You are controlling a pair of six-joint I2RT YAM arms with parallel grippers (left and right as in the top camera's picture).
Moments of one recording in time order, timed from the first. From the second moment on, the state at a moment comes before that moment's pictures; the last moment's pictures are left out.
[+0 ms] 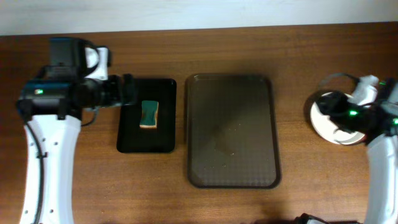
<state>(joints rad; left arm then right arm) -0.02 1.50 1.69 -1.22 0.15 -0.09 -0.41 1.30 1.13 -0.82 -0.52 0.24</state>
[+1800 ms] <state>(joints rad) -0.11 0.90 1.68 -1.69 0.00 -0.07 -0.04 0.01 0.01 -0.06 -0.18 0.00</state>
